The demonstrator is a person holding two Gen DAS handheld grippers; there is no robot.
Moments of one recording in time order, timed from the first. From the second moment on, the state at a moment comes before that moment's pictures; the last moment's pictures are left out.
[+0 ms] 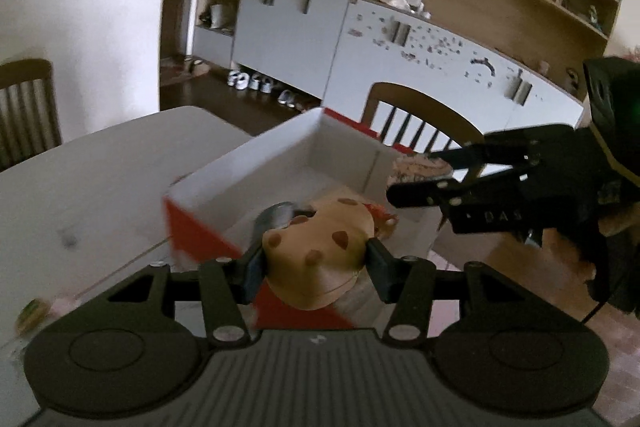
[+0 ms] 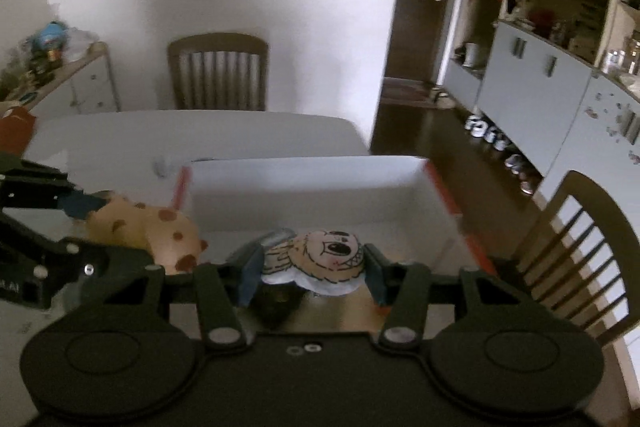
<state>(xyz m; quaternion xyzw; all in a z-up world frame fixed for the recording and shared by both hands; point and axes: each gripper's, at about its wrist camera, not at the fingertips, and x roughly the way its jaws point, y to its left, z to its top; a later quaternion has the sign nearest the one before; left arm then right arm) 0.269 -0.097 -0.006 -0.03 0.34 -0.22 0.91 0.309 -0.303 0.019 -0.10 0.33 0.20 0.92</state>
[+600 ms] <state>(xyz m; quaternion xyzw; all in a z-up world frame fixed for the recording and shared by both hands) 0.322 -0.188 -0.060 0.01 0.43 -0.17 0.89 0.368 -0.341 -0.043 -0.11 0.40 0.22 0.88</state>
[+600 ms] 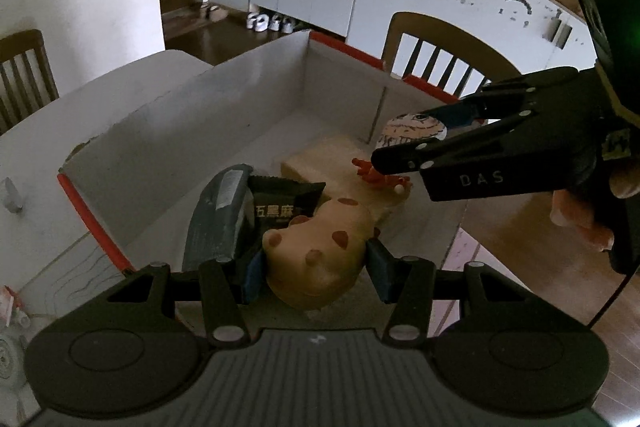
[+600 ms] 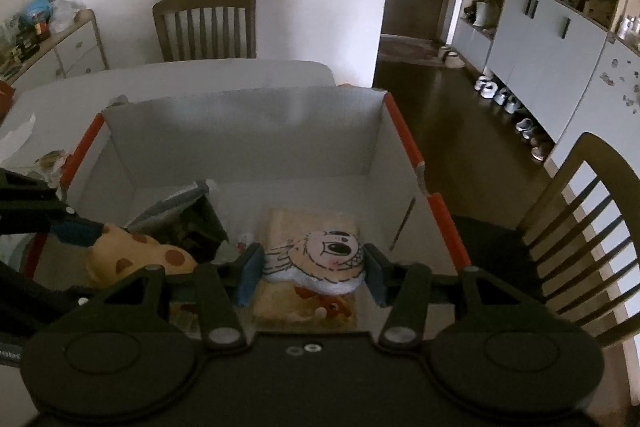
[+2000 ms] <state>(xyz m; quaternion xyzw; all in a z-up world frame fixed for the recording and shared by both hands) 0.279 -0.192 -0.021 -0.01 0.38 -0.11 0.92 0.326 -0.365 0.004 -0.10 0.36 0.29 0.88</state>
